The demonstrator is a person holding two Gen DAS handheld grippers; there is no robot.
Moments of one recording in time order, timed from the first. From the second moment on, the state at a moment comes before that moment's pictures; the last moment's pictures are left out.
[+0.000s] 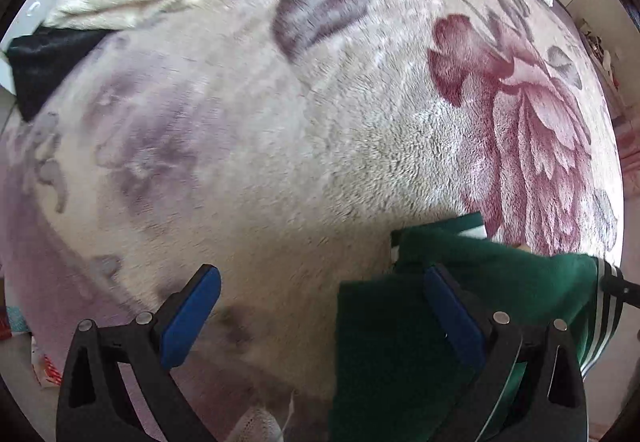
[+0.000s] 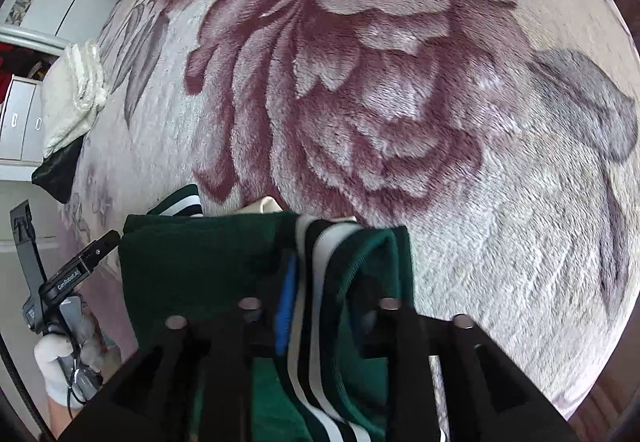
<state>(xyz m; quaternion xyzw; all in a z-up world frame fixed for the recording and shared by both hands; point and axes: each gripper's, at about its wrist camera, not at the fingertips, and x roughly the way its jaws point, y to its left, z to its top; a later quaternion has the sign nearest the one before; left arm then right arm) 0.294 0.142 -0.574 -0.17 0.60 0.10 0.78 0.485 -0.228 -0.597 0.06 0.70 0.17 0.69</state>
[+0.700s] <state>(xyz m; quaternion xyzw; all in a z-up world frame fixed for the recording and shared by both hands) 0.162 0.099 -0.593 -0.15 0.66 0.12 0.73 0.297 -0.361 -0.578 0.27 0.71 0.02 0.65</state>
